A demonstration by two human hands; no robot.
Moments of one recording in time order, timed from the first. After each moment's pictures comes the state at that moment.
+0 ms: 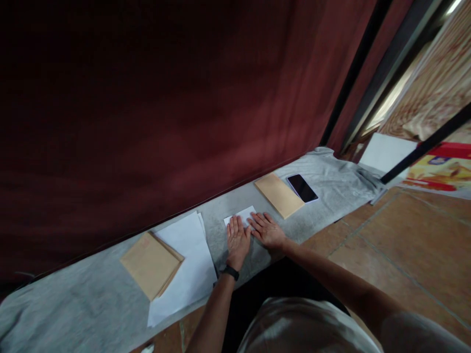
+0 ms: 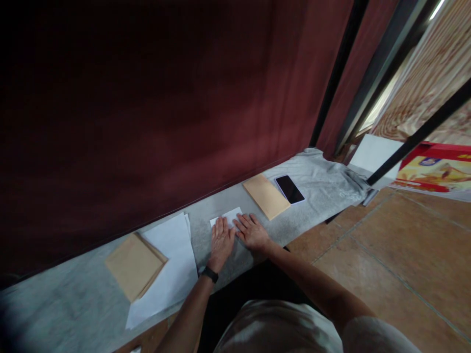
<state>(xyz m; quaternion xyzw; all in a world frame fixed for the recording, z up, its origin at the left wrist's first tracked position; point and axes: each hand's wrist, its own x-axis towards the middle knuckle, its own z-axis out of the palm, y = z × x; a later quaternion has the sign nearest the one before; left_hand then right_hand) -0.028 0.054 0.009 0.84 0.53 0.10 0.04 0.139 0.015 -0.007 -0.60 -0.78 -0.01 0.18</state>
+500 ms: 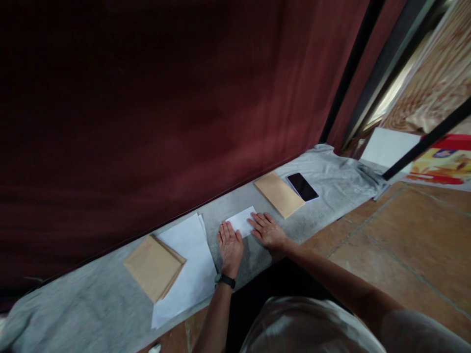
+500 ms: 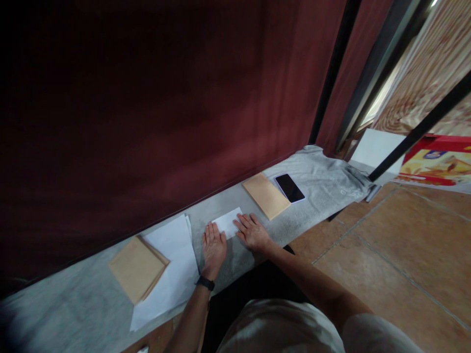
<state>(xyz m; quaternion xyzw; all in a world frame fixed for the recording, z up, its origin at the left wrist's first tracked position) -0.056 0.051 -0.004 0.80 0.58 0.14 -0.03 0.139 0.015 -0.010 -0.60 -0.78 -0.01 0.20</state>
